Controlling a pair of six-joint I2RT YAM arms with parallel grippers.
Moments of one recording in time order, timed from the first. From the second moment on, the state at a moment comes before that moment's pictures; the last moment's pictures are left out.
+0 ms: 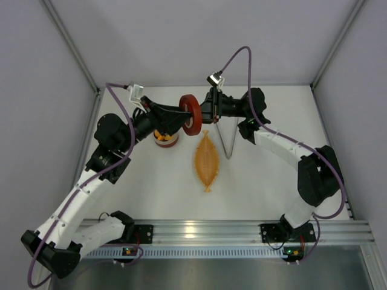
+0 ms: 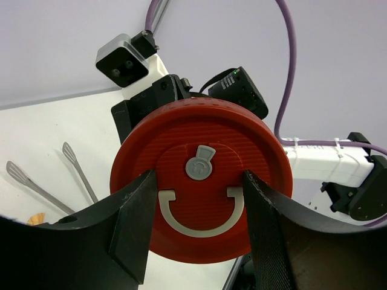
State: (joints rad) left arm -0.53 0.98 1.08 0.13 0.40 -0.64; right arm 0.55 1.67 1.25 0.85 -1.05 1.45
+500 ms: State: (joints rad) left arm -0.53 0.96 1.12 0.07 0.35 -0.60; right arm 0.54 1.50 1.25 0.31 -0.90 1.07
